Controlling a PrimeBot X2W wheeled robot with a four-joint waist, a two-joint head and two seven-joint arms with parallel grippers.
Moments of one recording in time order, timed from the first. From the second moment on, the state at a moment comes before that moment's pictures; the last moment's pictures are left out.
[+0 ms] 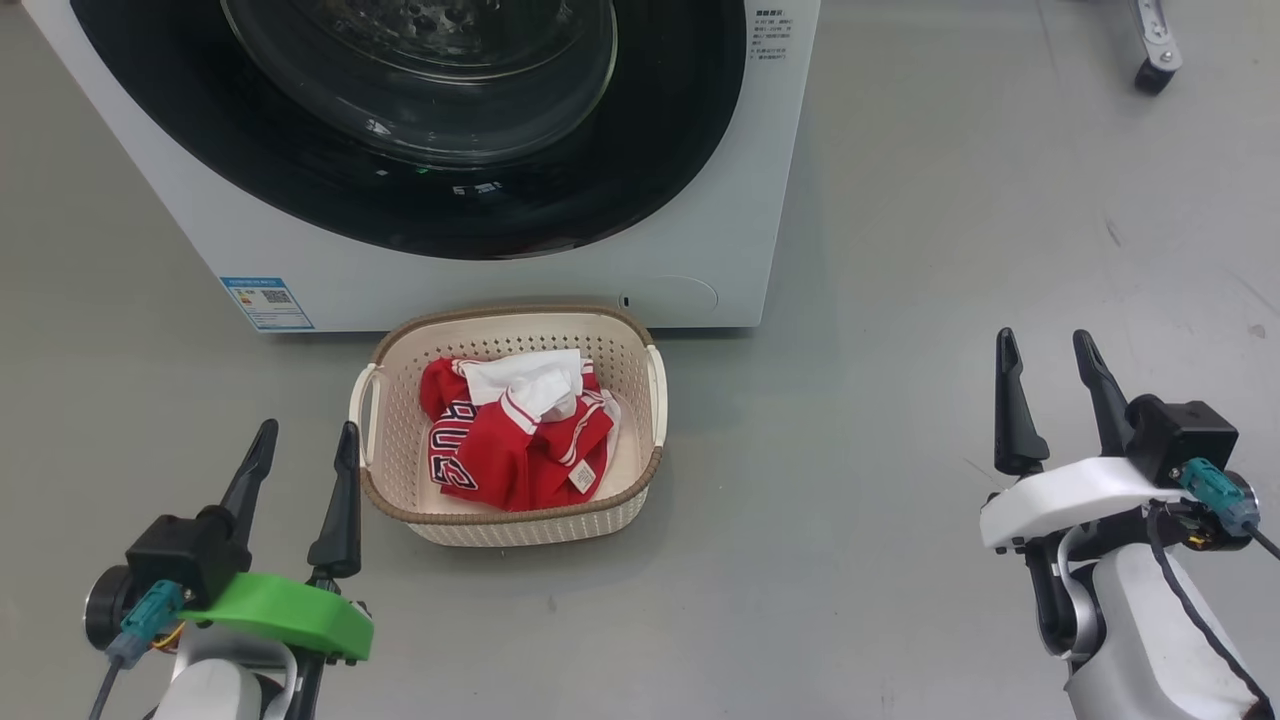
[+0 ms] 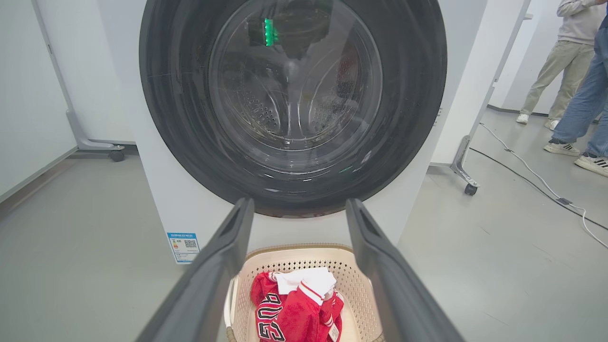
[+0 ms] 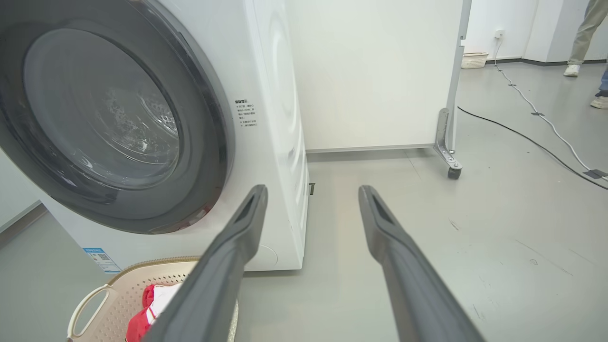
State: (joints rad) left arm -0.15 0.10 -0.12 0.29 -0.37 -0.13 -0.26; right arm -0.24 -0.09 0.11 0.36 0.35 -0.01 -0.25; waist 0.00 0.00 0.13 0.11
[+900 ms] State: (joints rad) left arm -0.12 0.08 -0.05 0.28 -0.31 -0.13 -0.26; right arm -0.11 -0.06 0.10 0.26 0.29 -0.02 -0.25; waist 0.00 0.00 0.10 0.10
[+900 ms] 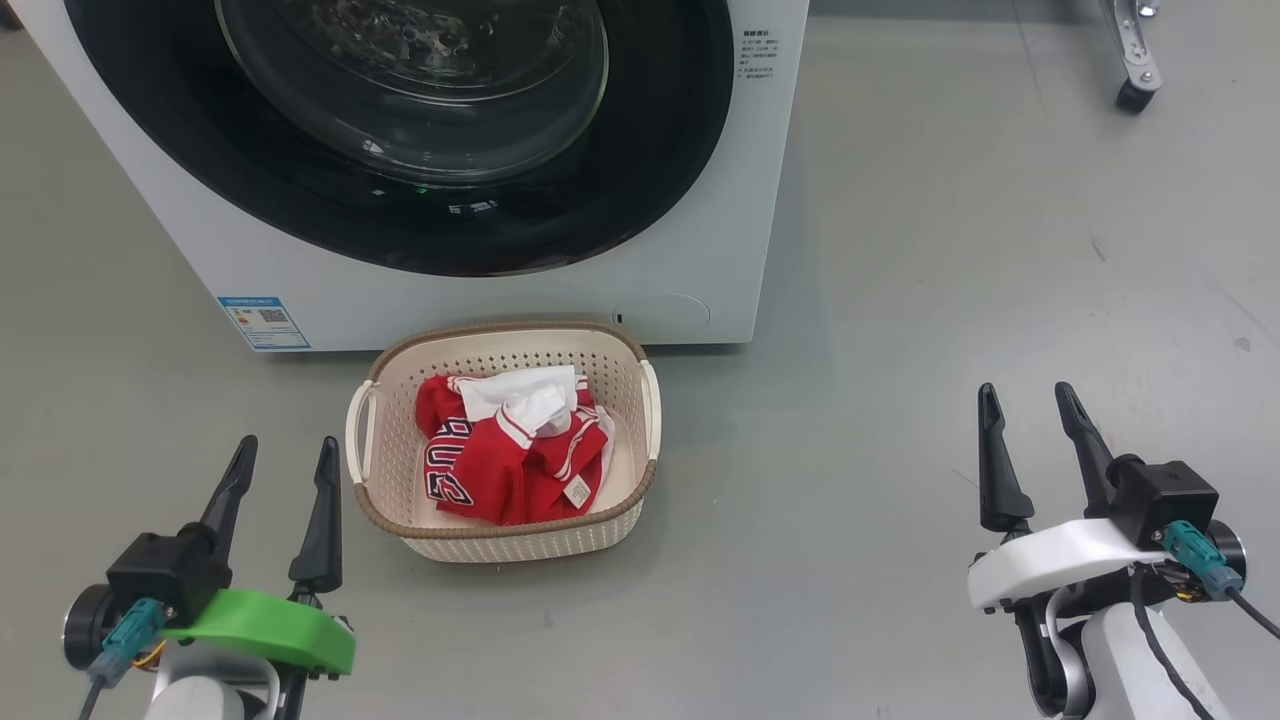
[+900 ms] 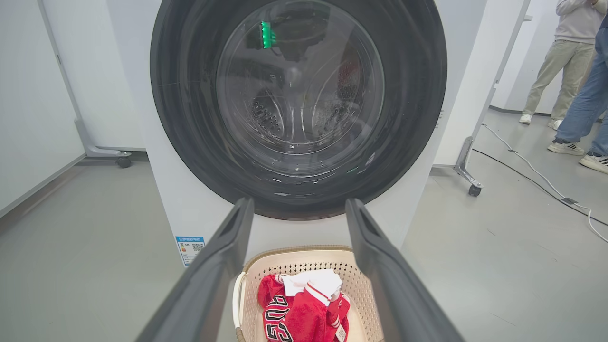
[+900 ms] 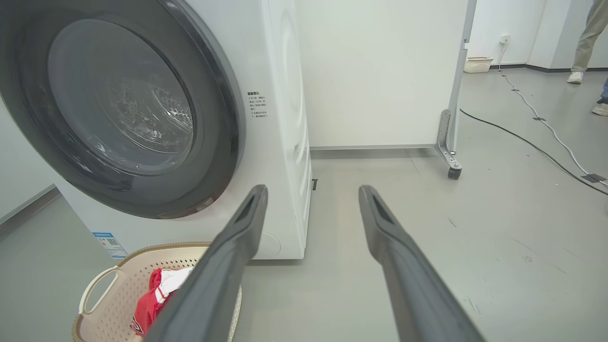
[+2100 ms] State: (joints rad) left arm -0.06 0.04 -0.06 0.34 -0.40 -0.13 -0.23; right arm -0.03 -0.04 0.07 0.31 0.39 -0.01 -0.21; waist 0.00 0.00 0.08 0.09
